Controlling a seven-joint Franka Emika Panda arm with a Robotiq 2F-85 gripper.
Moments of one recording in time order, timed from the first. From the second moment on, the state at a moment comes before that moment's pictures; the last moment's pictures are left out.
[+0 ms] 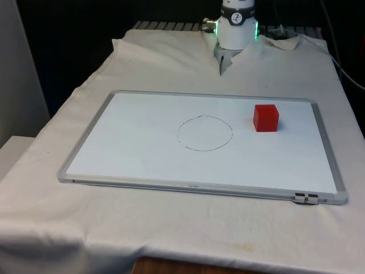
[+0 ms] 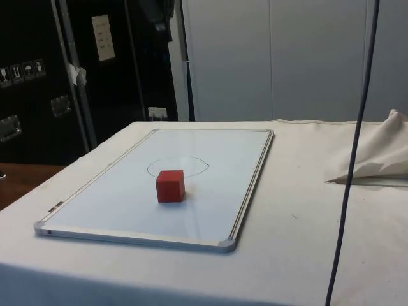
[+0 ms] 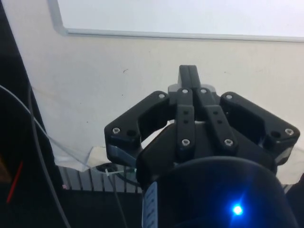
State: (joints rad) arm 0.39 0.08 -0.39 -1.82 0.06 1.80 -0.04
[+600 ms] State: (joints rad) arm 0.39 0.08 -0.30 -1.84 0.05 1.88 0.05
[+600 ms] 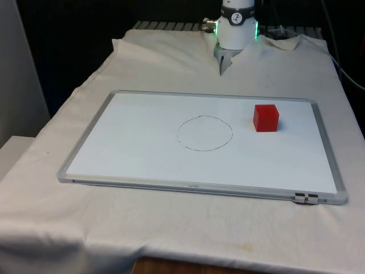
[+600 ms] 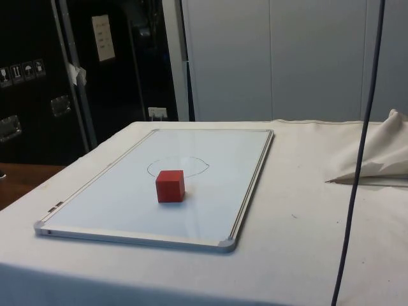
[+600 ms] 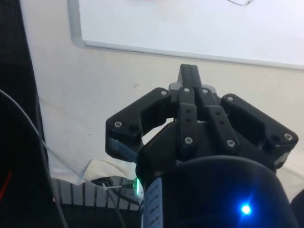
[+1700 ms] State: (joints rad) arm 0.39 0.11 -0.09 -1.88 0.05 2.04 0.22
